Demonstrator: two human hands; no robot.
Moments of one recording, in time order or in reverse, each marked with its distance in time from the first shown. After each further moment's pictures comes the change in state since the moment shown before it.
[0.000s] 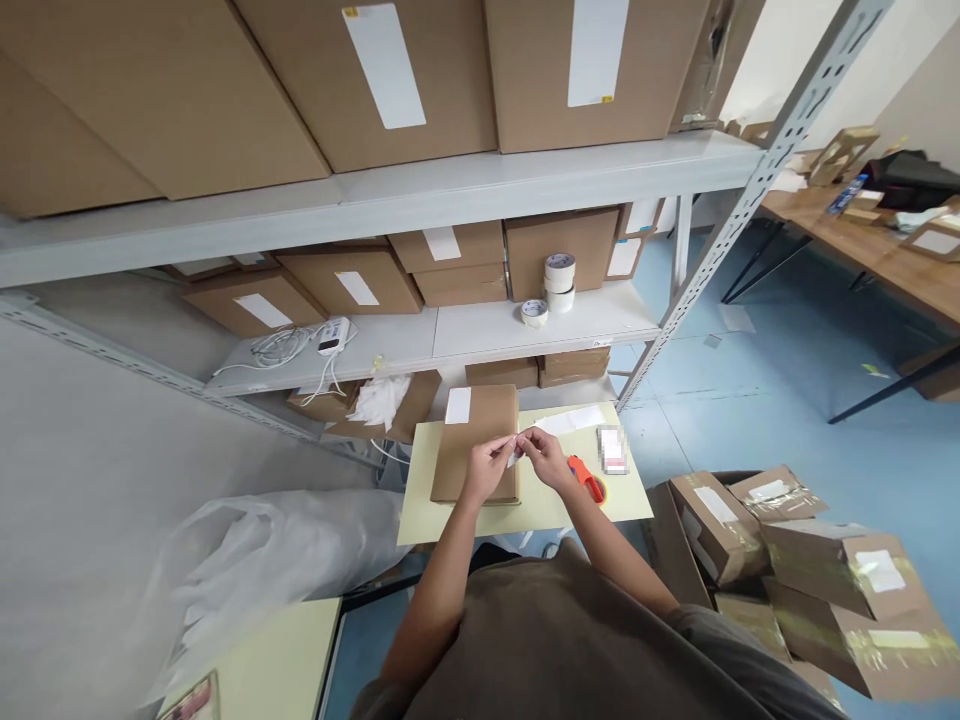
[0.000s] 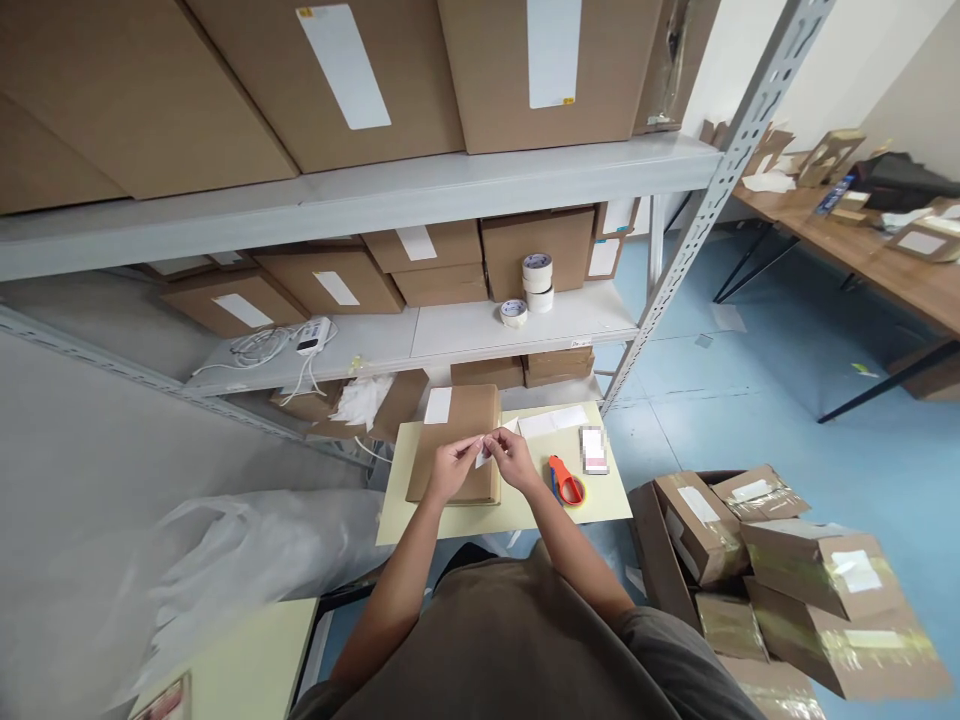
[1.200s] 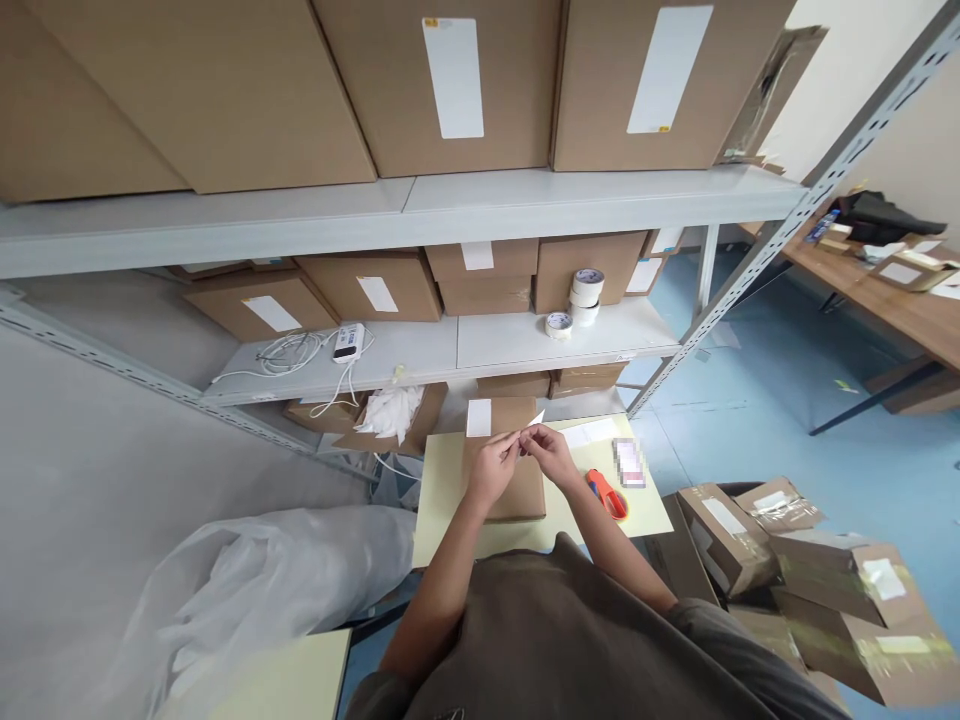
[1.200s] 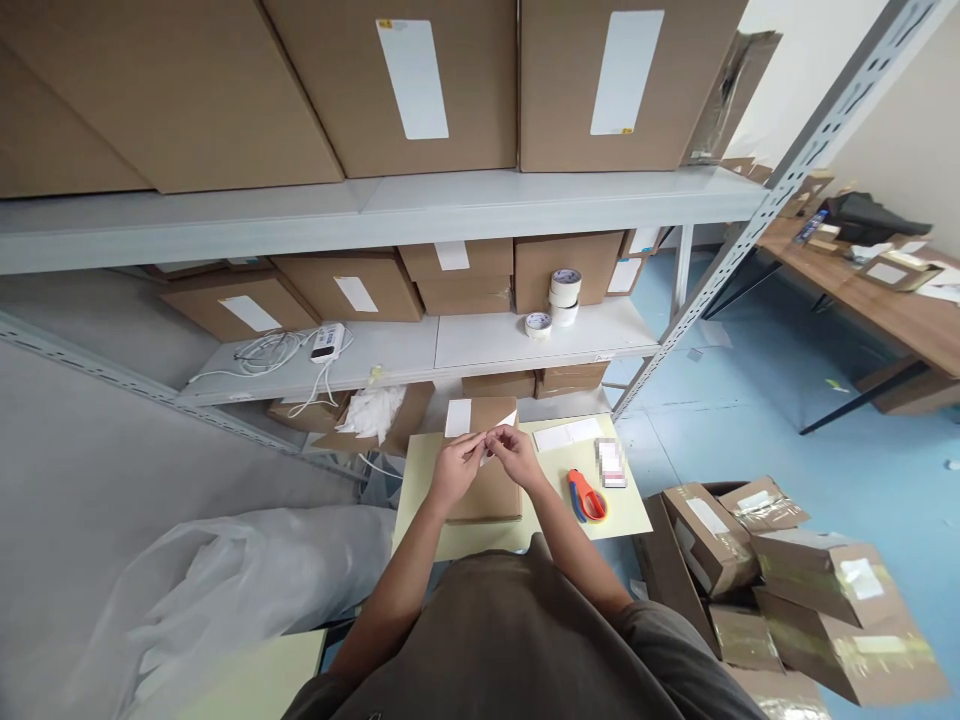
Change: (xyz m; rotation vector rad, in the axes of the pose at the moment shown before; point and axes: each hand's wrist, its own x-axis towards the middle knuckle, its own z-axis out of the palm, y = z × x) left_hand 0.029 -0.010 -0.083 0.220 0.061 0.350; right_hand 0.051 -0.025 0.079 0.113 0.034 0.016
